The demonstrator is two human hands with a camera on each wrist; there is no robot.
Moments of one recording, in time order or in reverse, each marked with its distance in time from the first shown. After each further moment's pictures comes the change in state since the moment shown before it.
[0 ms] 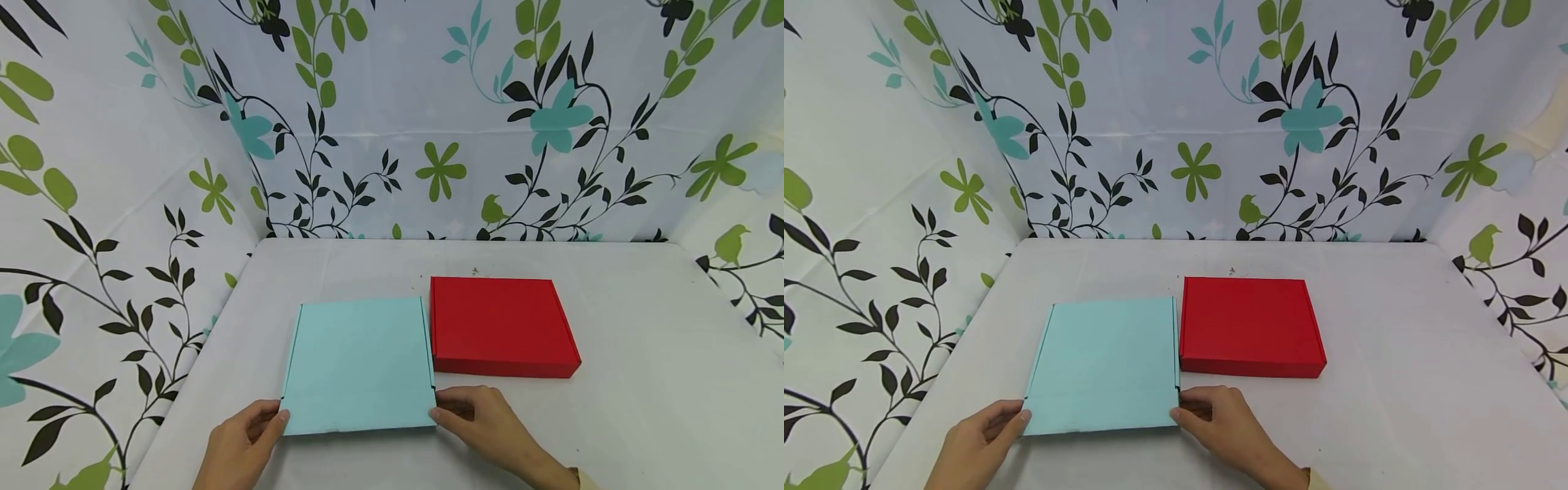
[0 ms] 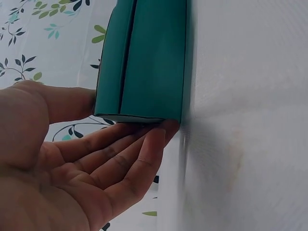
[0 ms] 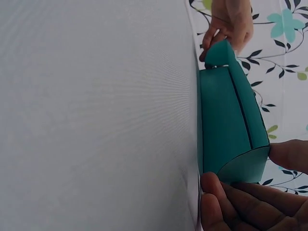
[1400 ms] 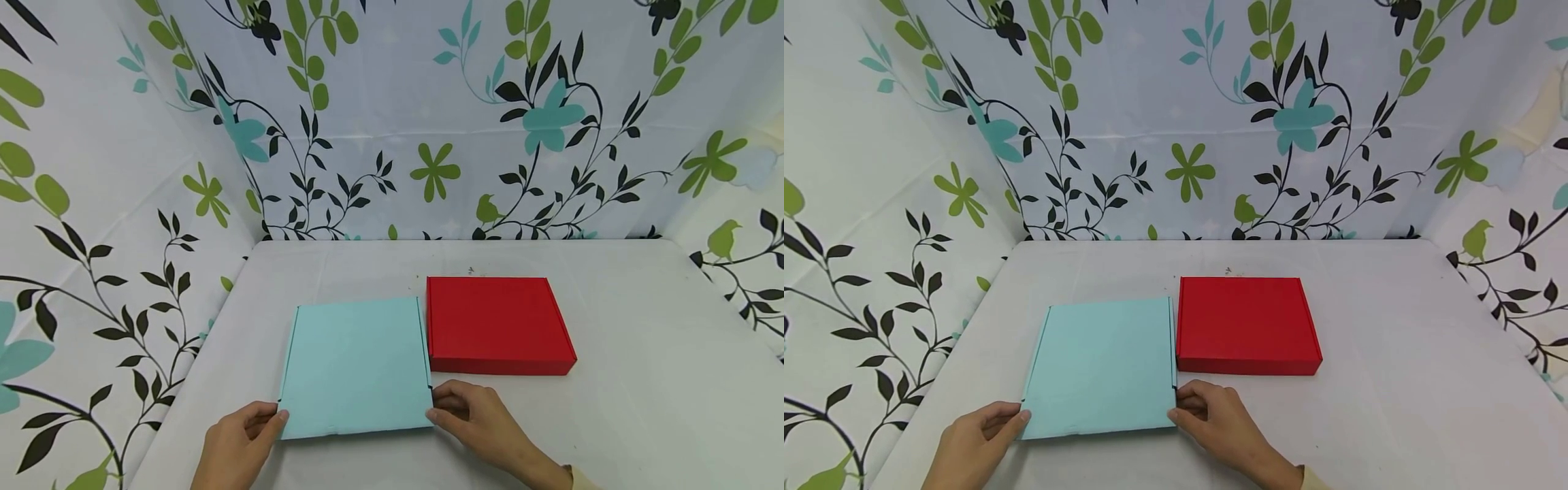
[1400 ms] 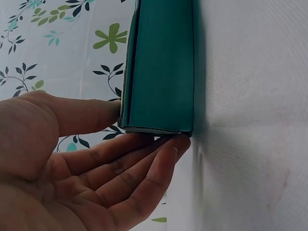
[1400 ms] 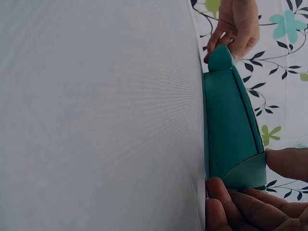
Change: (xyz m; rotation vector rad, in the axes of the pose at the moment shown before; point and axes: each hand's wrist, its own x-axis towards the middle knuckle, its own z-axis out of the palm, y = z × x) left_hand 0.005 0.007 -0.003 0.075 0.000 -0.010; right_hand 0.000 0.004 0.003 0.007 0.032 -0.054
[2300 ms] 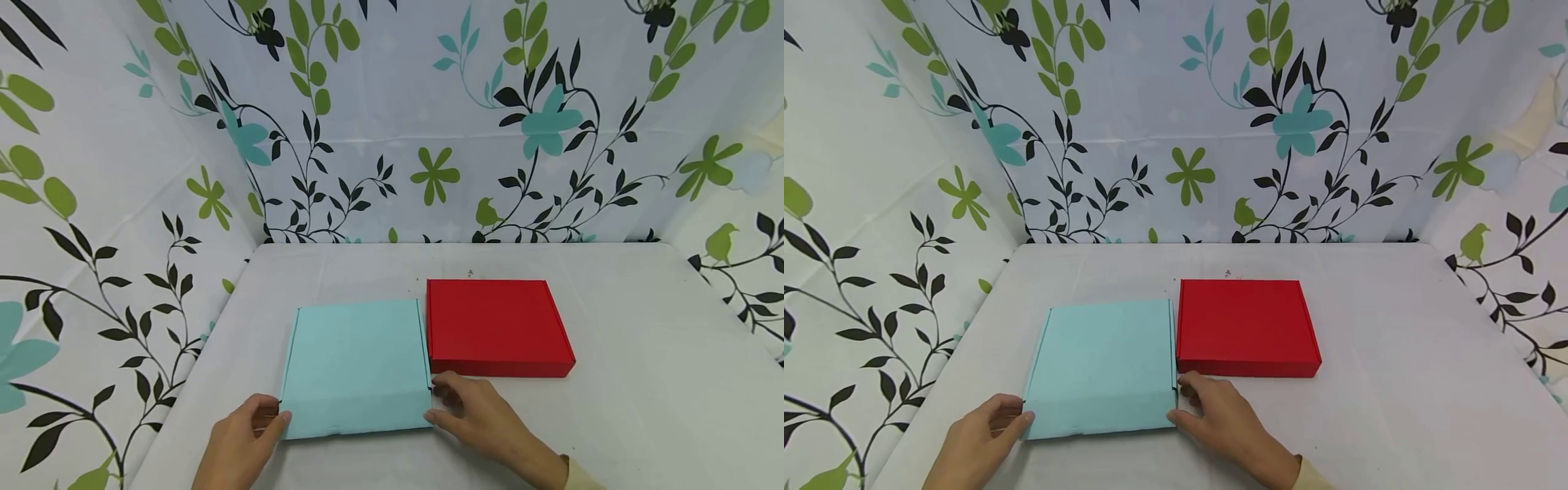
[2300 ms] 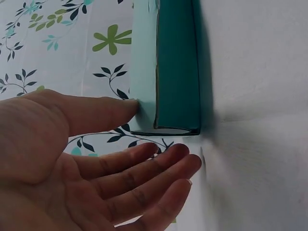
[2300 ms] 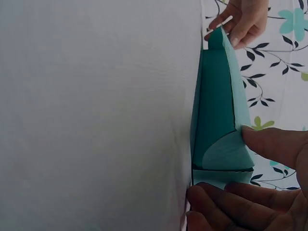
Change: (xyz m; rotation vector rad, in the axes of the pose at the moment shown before) left_hand 0.006 0.004 -0.002 0.087 -0.035 0.032; right_hand 0.008 -0.006 -0.006 -0.297 0.016 -0.073
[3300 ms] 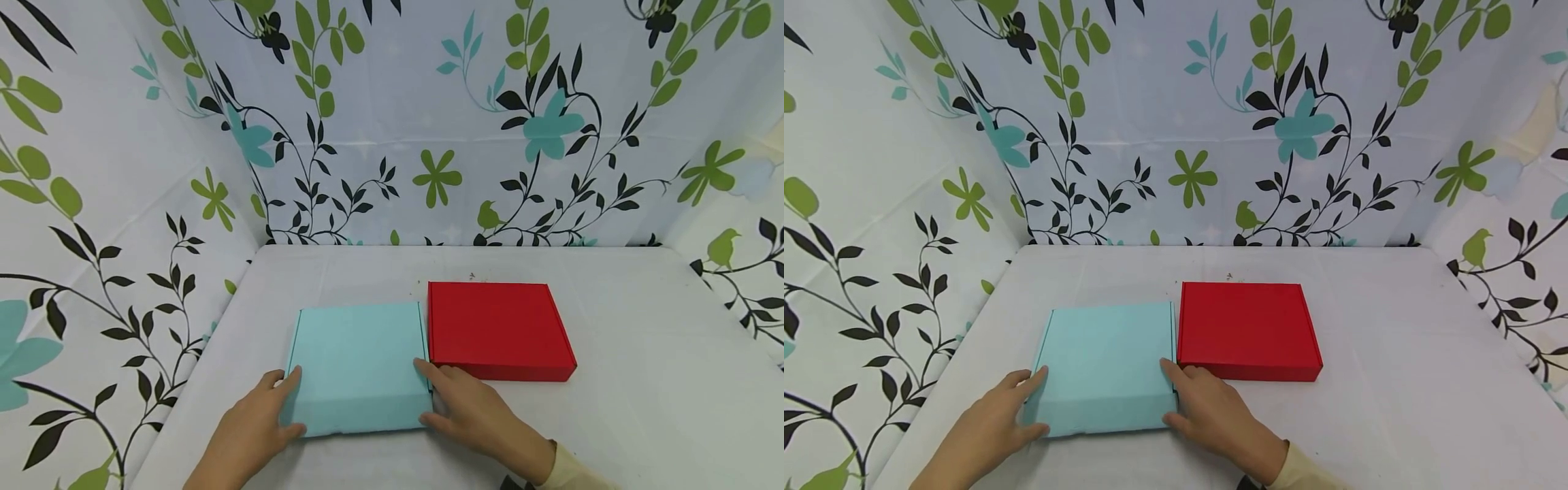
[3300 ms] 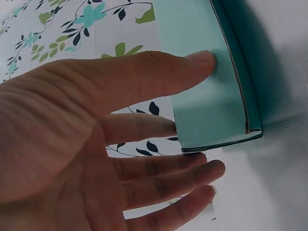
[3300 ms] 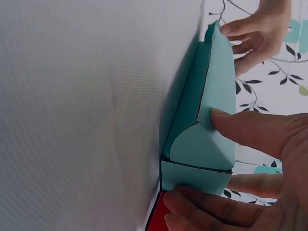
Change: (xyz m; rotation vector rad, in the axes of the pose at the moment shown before) left_hand 0.009 0.026 -0.008 0.413 -0.039 0.339; right_hand 0.015 -0.021 -0.002 -0.359 -0.069 -0.063
